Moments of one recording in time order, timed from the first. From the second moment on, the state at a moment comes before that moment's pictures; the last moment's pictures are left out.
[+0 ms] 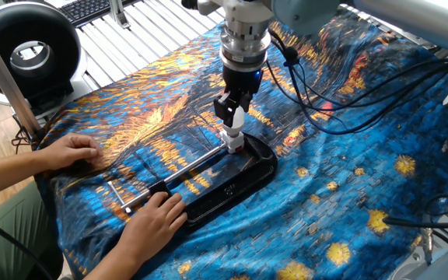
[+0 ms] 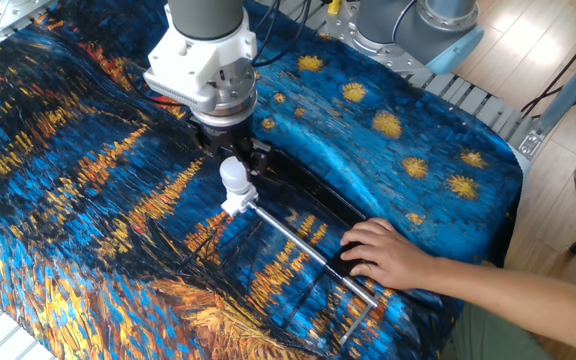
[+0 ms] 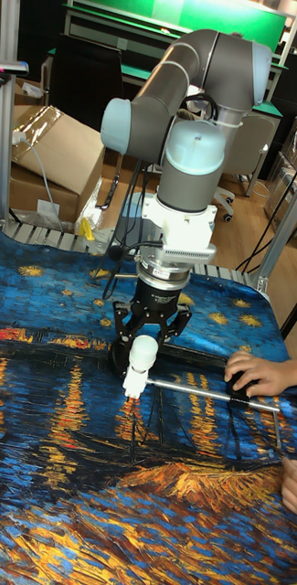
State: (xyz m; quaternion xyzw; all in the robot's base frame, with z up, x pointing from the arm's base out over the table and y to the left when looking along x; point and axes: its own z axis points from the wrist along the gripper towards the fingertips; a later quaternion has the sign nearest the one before) arm 0.510 0.028 0.090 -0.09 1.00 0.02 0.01
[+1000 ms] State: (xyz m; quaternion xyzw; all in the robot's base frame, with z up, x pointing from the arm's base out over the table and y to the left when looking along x) arm 0.509 0.028 0.089 -0.08 1.00 0.02 0.00
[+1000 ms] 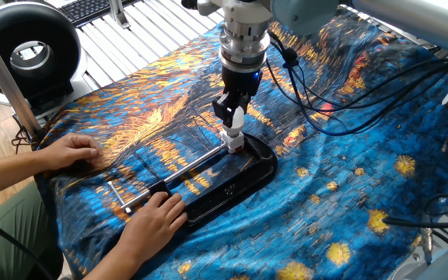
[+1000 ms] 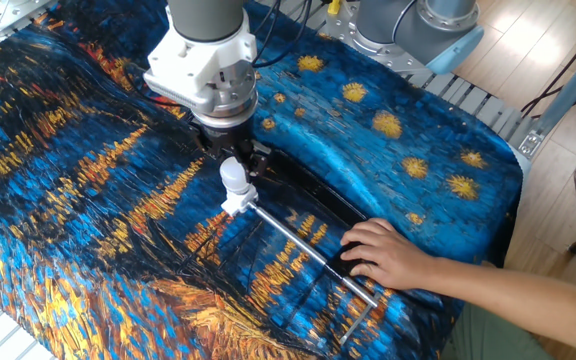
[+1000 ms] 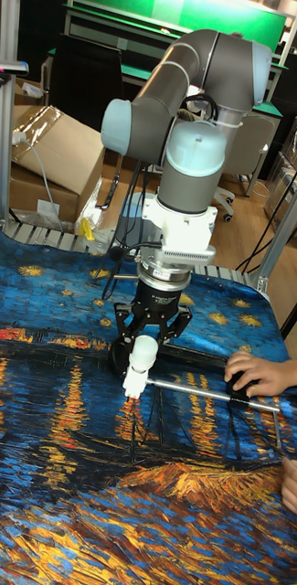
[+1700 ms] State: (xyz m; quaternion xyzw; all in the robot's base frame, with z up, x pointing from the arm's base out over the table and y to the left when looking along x) arm 0.522 0.034 0.092 -0.16 0.99 0.01 0.03
